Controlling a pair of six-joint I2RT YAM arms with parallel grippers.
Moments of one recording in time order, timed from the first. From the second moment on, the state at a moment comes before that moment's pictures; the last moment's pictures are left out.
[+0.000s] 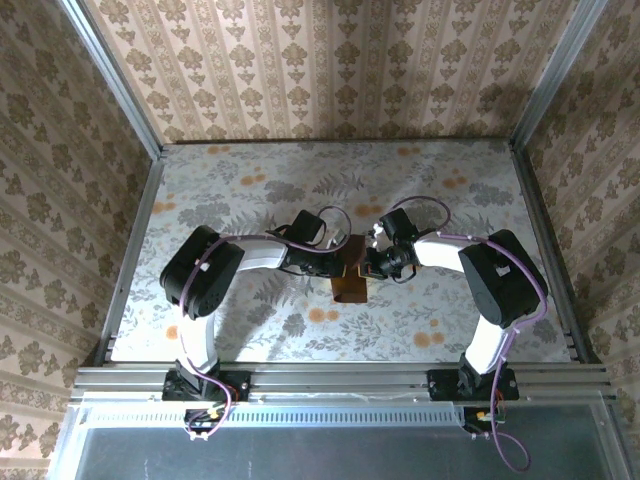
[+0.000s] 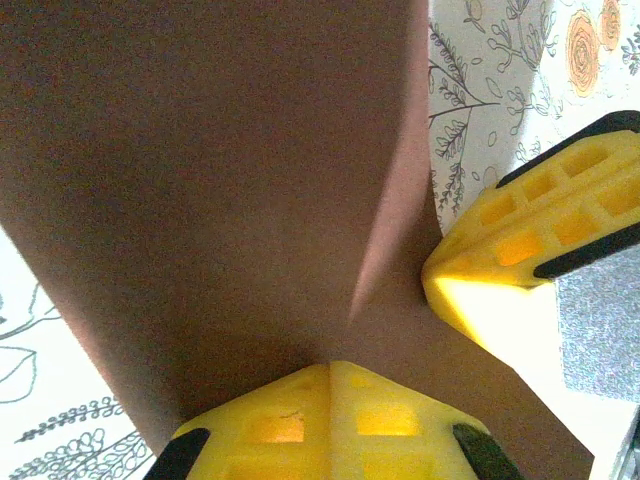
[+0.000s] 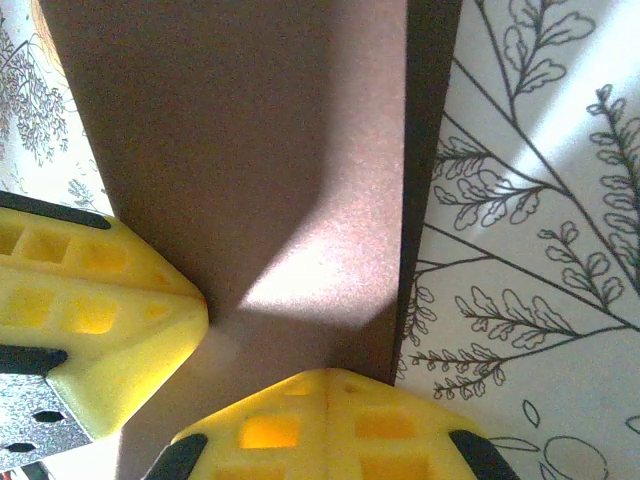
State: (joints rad) left arm -0.70 1.92 1.02 -0.11 0.58 -0.41; right arm 0.41 1.78 0.89 -0.27 -0.48 0.50
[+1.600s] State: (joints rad) left arm -0.70 1.86 0.94 -0.13 0.58 -0.40; right arm 0.40 1.94 1.06 -0.22 -0.55 0.50
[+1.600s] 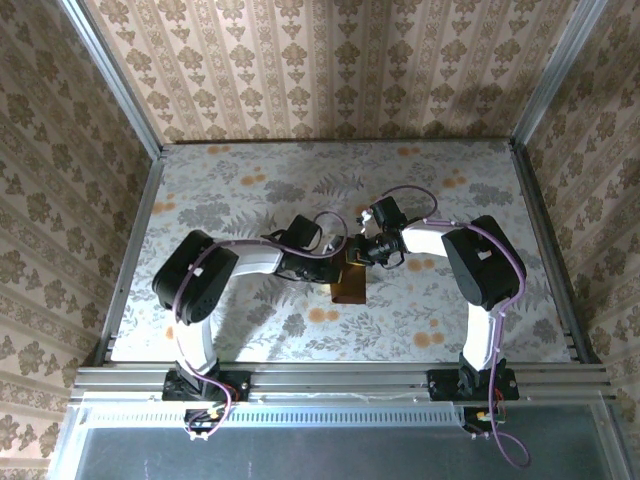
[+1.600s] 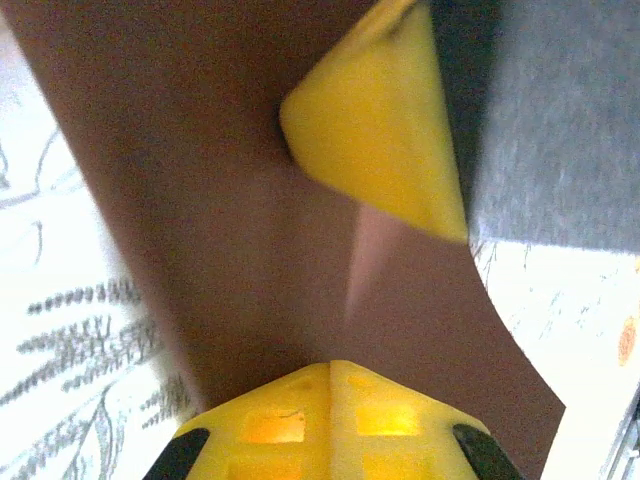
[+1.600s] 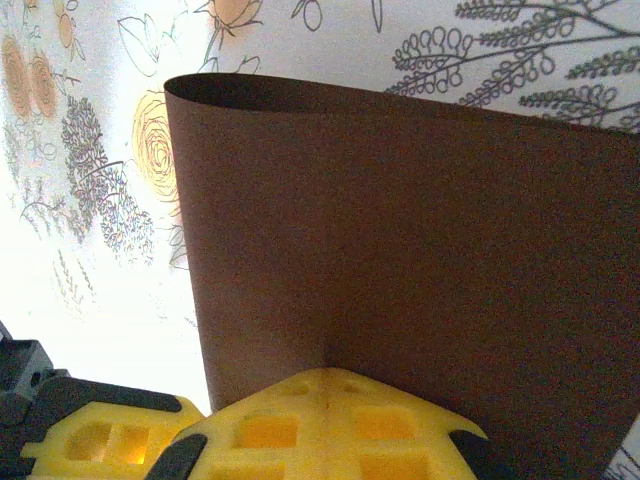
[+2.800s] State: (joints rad) left arm -0.68 1.65 0.91 -0.33 0.66 -0.39; right arm 0.40 1.93 1.04 -0.19 -0.56 0.46
